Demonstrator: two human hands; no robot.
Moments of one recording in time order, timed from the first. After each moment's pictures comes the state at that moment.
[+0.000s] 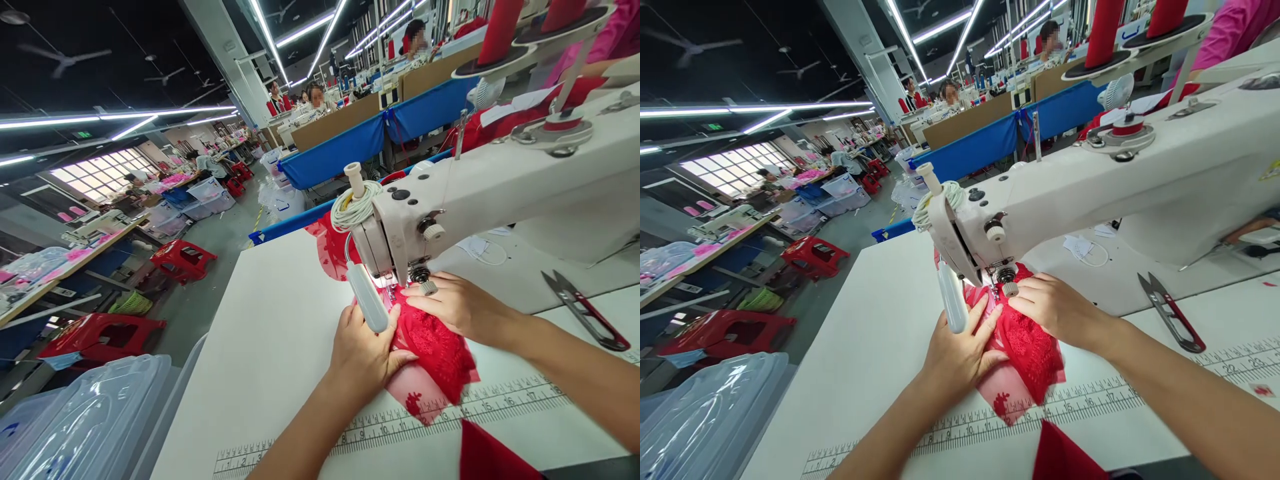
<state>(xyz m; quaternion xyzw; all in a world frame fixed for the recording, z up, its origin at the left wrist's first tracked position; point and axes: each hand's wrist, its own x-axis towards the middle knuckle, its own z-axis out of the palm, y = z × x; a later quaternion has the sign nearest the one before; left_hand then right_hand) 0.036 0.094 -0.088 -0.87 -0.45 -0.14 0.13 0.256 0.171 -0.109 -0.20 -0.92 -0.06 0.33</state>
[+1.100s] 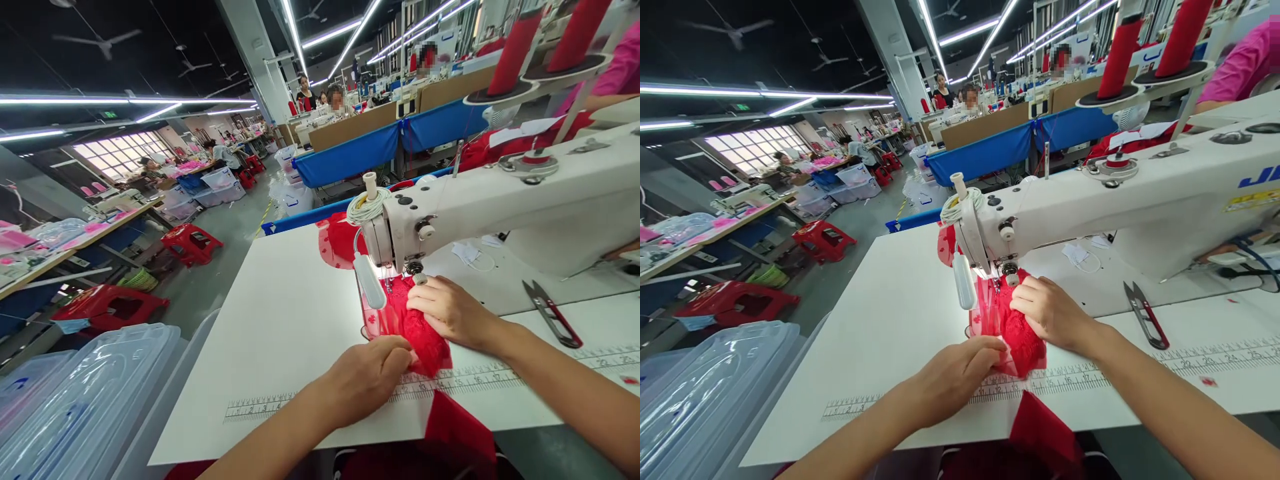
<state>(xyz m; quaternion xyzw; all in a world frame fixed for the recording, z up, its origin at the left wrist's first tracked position) 0.047 0.053 -0.061 -0.93 -0.34 -0.13 0.08 0.259 0.150 -0.092 -0.22 -0.94 0.04 0.27</state>
